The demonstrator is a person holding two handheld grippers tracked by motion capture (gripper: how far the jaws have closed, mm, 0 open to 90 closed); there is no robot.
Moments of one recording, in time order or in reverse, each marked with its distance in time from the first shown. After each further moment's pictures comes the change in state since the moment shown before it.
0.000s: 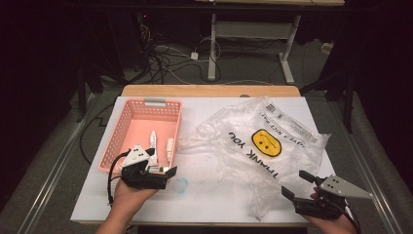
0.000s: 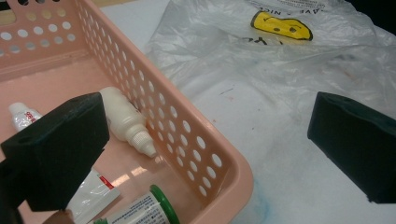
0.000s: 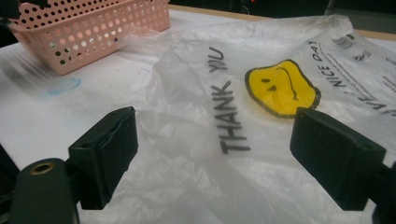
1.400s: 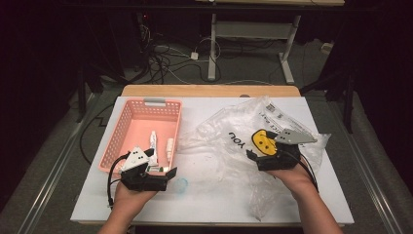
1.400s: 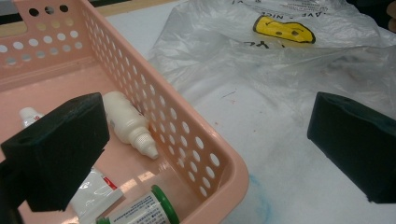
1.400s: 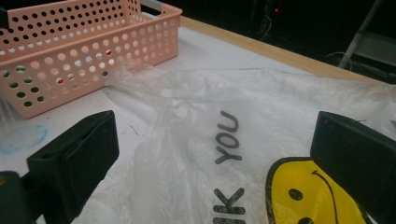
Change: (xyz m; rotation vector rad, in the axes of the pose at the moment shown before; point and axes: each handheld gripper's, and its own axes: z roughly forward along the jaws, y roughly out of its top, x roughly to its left) left arm -0.007 -0.004 -0.003 -0.026 0.028 0.021; right arm -0.003 0.076 0.118 0.033 0.082 -0.113
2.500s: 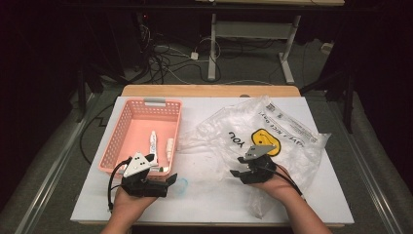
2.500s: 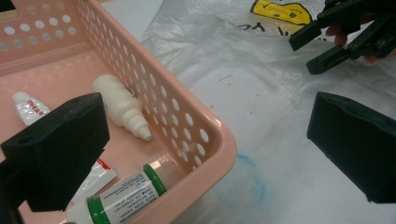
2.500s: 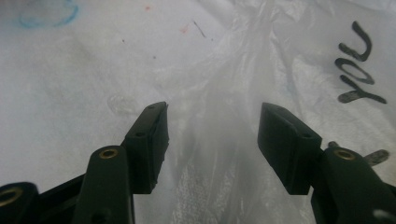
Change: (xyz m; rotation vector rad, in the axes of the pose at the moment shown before) left arm -0.008 -0.009 -0.002 0.041 0.004 0.019; right arm 0.035 -0.035 0.053 0.336 0.181 -0.178
